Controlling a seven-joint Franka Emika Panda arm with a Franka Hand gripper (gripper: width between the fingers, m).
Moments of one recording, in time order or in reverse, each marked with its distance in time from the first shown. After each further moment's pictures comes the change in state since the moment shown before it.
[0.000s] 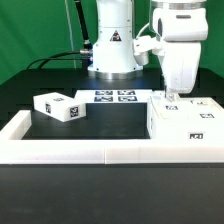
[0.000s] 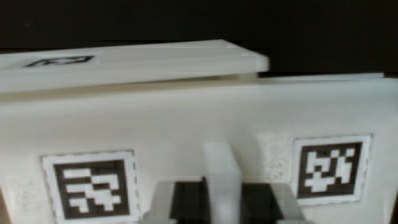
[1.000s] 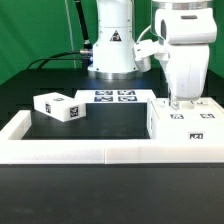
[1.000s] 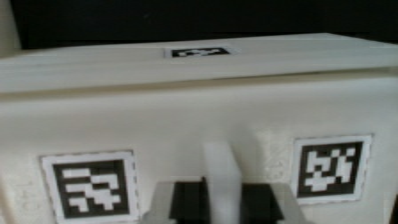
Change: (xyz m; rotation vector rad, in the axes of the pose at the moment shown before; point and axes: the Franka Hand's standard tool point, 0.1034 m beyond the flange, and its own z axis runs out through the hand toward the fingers) arm 0.000 0.038 -0.005 -0.030 0.016 -0.013
